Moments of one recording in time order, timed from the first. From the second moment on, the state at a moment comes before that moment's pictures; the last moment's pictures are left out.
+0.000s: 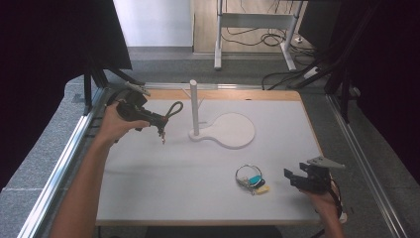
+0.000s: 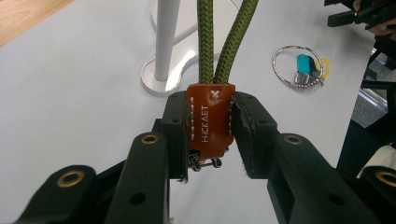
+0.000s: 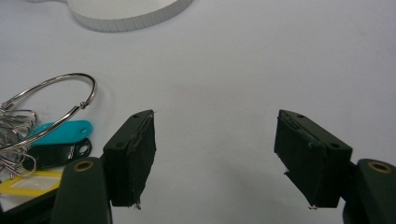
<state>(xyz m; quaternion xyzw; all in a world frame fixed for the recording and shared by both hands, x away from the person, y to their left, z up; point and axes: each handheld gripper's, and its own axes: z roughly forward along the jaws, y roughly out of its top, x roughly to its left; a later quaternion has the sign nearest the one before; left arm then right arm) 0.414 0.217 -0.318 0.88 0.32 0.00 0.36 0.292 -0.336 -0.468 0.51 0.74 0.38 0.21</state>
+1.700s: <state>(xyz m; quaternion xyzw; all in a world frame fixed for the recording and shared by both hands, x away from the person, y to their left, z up) 0.479 0.219 -0.315 0.86 0.36 -0.02 0.37 0.294 -0.337 -0.472 0.51 0.74 0.37 0.21</state>
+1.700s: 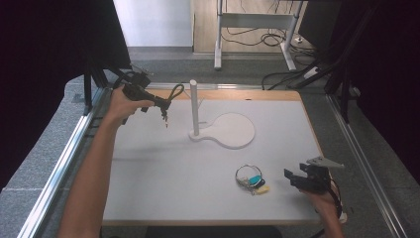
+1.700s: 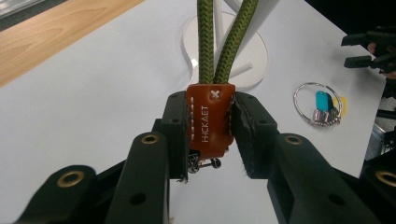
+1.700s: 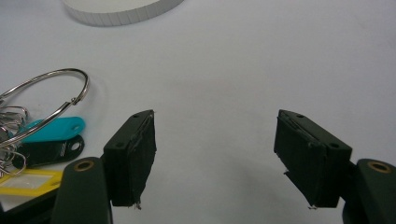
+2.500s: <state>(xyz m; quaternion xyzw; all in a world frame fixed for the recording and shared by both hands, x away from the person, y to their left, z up) 0.498 0.205 -0.323 0.86 0.36 -0.04 0.35 0.294 -0.337 -0.473 0.51 0.75 0.37 0.21</state>
